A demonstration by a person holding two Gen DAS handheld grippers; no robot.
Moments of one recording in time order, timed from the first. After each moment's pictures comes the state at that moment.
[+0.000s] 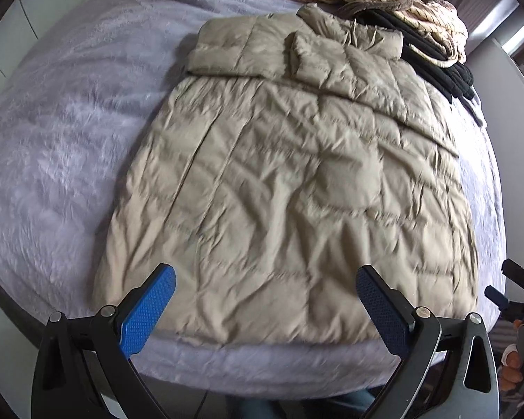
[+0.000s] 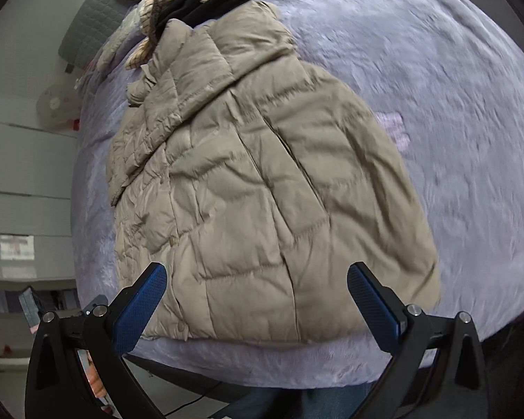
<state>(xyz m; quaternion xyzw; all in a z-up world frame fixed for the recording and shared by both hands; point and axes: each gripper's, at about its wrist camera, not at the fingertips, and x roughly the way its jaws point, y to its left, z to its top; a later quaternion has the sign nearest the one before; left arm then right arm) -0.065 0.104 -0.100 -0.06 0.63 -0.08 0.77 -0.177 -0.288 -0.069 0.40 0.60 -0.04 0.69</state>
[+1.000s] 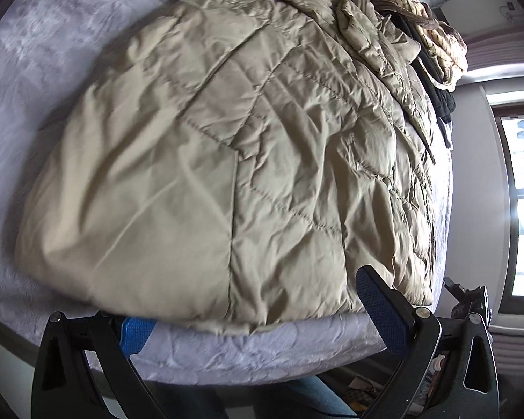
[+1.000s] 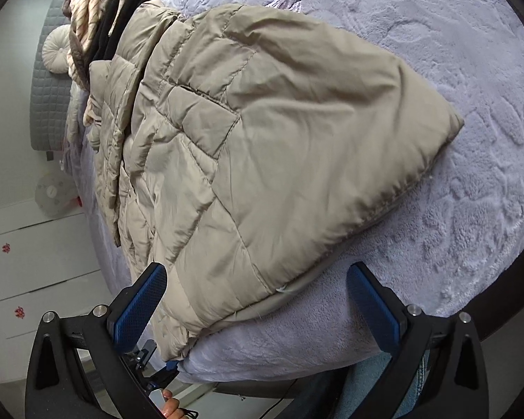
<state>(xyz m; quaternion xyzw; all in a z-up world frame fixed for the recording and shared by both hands) -0.080 0.165 -0.188 -0.24 0.67 -0.16 0.69 -0.241 -0.281 -0.136 0.56 0.55 -0.12 0.60</state>
